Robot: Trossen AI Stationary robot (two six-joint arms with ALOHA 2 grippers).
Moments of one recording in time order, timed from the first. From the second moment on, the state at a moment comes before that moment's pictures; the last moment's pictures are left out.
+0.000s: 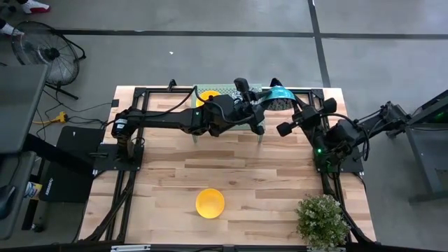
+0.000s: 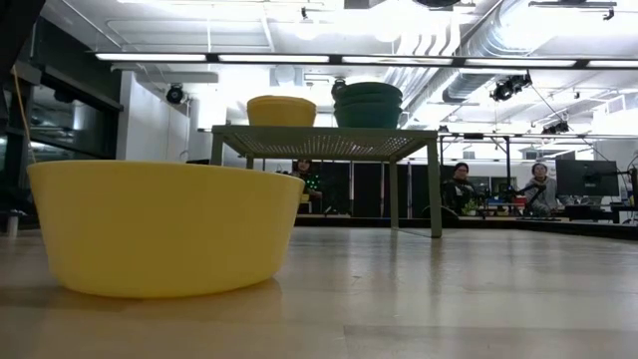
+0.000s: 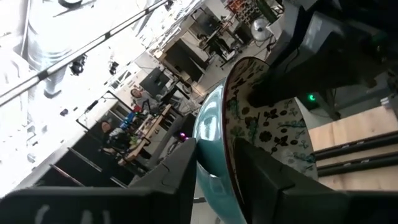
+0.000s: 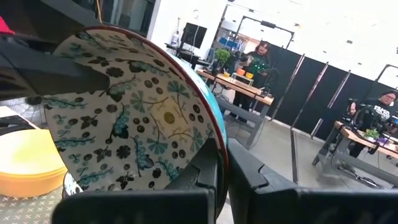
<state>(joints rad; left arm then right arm) -0.01 1.89 1.97 0.05 -0.62 0.84 0.44 1.05 0.90 0.63 1.56 -0.79</state>
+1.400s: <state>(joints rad) -0.03 1.83 1.97 0.31 -1.02 2.13 0.39 1.03 0.90 0.67 1.57 -0.80</state>
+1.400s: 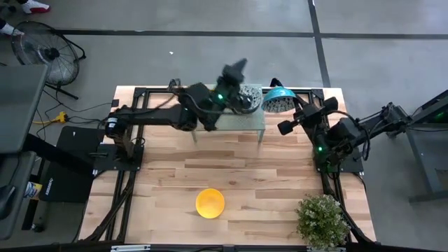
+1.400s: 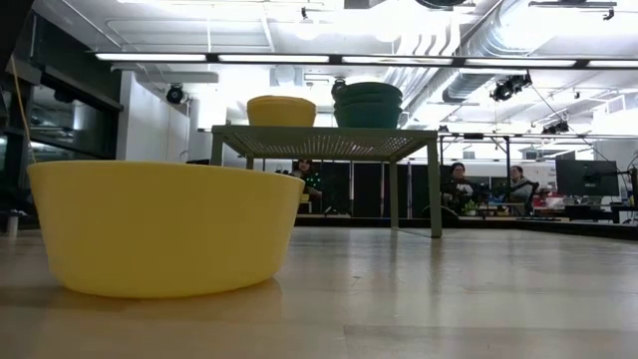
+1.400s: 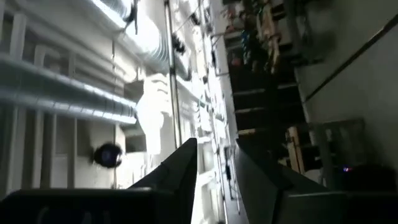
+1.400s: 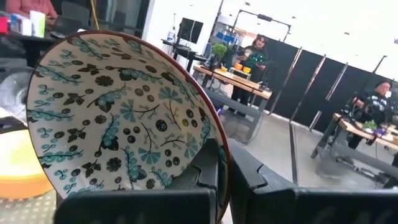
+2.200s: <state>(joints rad) -0.01 1.57 1.97 -0.19 -0.63 1.44 0.18 1.01 0.90 0.18 1.06 0.16</state>
